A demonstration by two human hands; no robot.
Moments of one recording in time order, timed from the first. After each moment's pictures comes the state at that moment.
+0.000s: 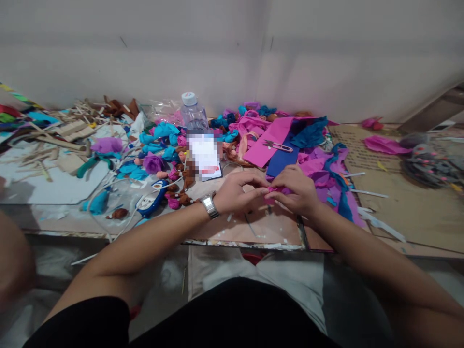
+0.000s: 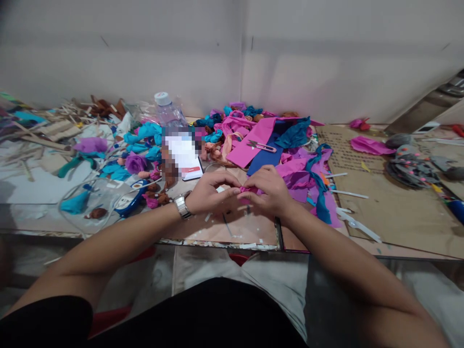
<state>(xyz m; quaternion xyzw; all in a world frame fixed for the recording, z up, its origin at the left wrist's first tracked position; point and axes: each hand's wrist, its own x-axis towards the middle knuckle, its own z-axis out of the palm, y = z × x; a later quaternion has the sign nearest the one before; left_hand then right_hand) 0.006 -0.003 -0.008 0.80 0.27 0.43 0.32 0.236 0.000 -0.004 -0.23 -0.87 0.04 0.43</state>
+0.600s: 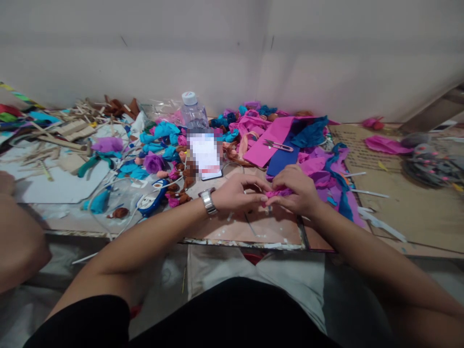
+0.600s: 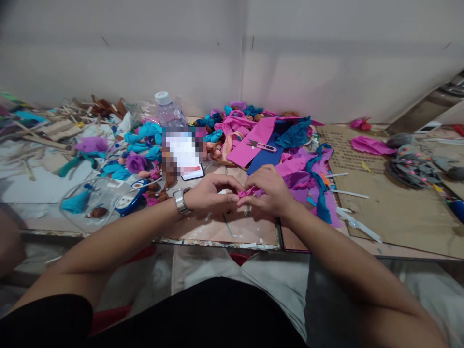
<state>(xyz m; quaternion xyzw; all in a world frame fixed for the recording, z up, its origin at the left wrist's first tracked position) 0.001 0.003 -0.007 0.76 0.23 0.34 0.51 0.238 0.001 -0.004 -0.23 -0.87 0.05 0.43</state>
